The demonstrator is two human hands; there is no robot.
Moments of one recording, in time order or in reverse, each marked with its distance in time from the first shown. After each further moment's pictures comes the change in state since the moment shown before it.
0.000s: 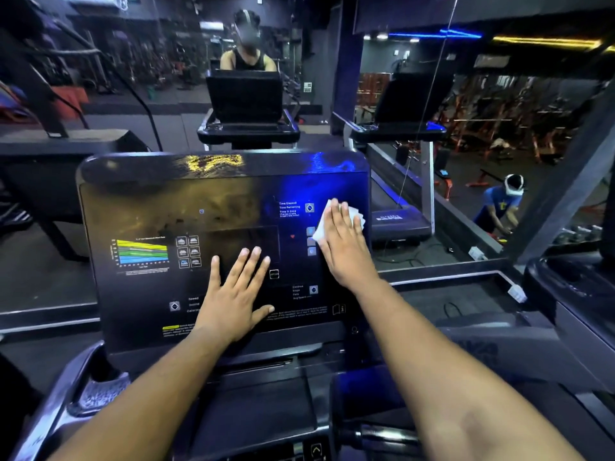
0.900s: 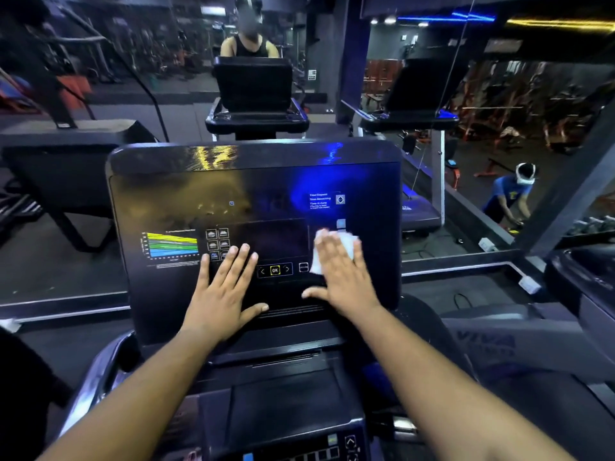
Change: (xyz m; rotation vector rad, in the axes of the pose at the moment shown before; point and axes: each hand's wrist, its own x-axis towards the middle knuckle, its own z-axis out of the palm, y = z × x) left_hand -0.039 -0.068 0.015 -0.013 0.046 -0.005; right_hand -0.042 -0.063 0.055 -0.258 -0.007 -0.109
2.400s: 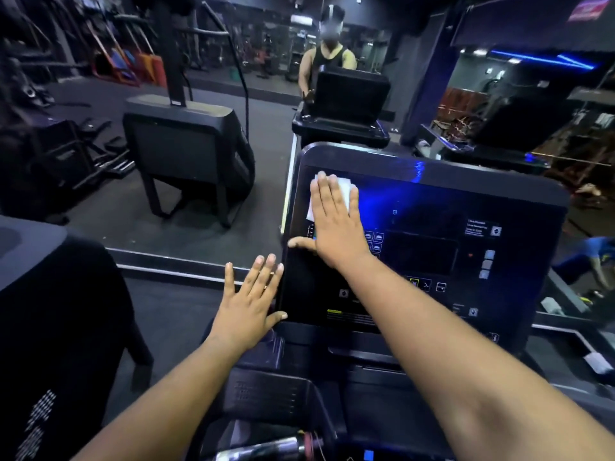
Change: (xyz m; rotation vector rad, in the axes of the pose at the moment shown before) left_hand -0.145 -0.154 0.001 0.020 -0.048 -0.219; right_hand 0.187 -0.261 -0.061 -0.022 -0.051 -0.169
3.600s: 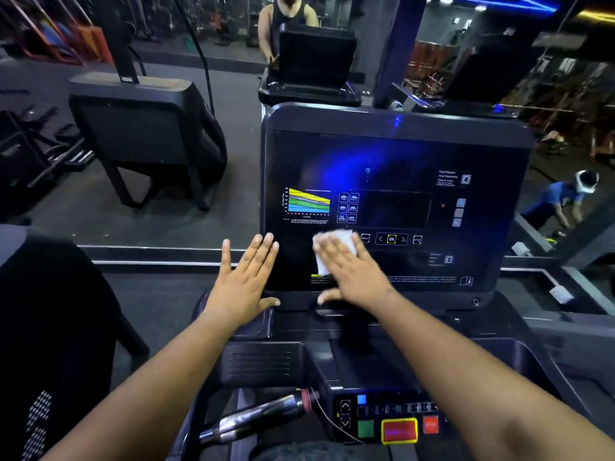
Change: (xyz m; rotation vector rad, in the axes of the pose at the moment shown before) left_hand 0.003 0.012 -0.007 0.044 -0.129 0.156; right_hand -0.155 0.035 0.065 -0.108 -0.178 -0.174
